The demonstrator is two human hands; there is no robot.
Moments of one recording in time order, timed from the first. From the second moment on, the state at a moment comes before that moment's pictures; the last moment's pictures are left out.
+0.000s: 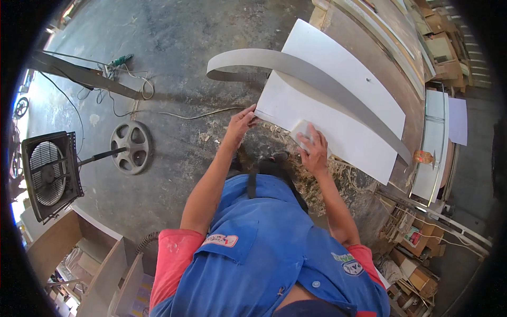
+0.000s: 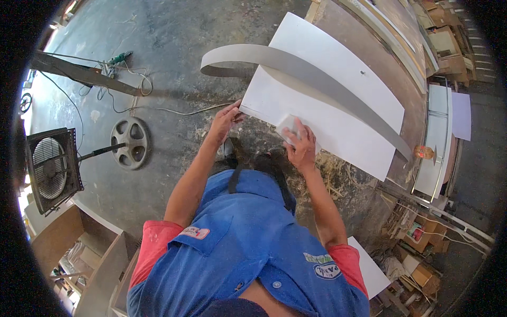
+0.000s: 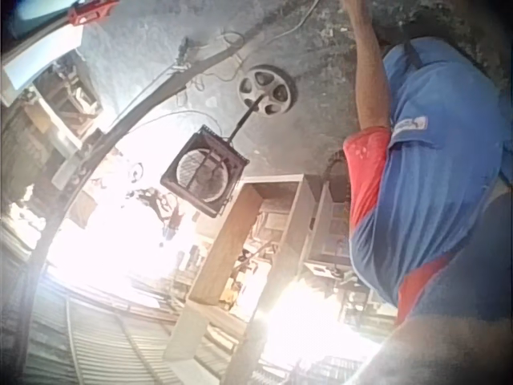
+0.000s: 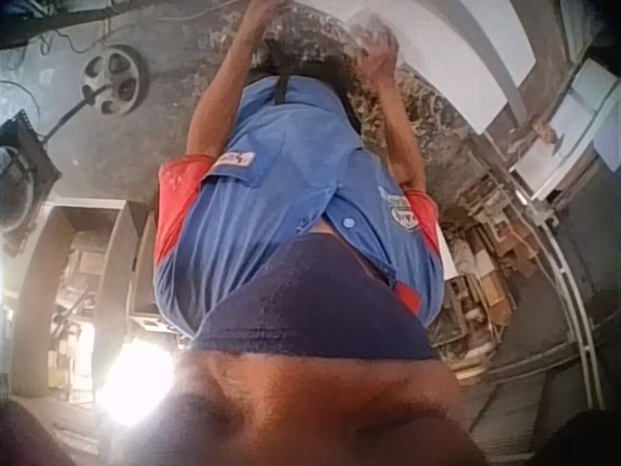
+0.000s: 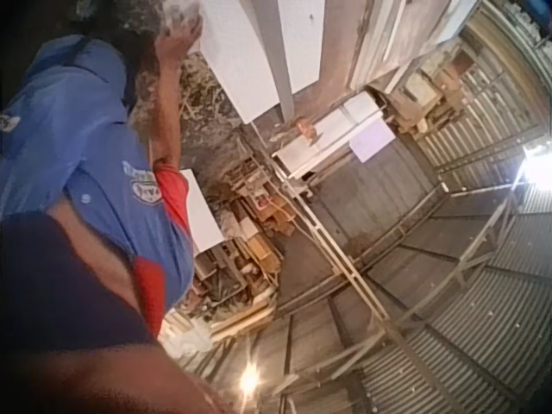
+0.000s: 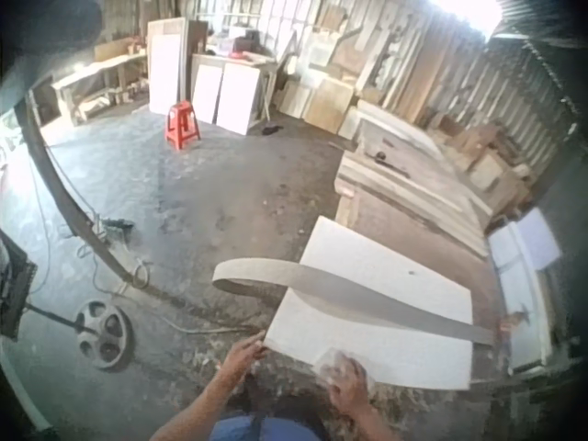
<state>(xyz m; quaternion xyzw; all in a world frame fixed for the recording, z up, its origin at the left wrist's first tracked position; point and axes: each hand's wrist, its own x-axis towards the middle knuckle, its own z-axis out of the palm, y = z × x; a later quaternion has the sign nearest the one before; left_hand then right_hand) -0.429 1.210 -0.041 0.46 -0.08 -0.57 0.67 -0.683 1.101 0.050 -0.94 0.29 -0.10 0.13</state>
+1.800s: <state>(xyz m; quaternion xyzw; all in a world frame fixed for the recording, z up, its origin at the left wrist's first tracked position) -0.495 1.208 0.034 0.74 -0.64 -0.20 0.06 -0.753 1.118 0.029 -0.79 0.56 -0.25 0.04</state>
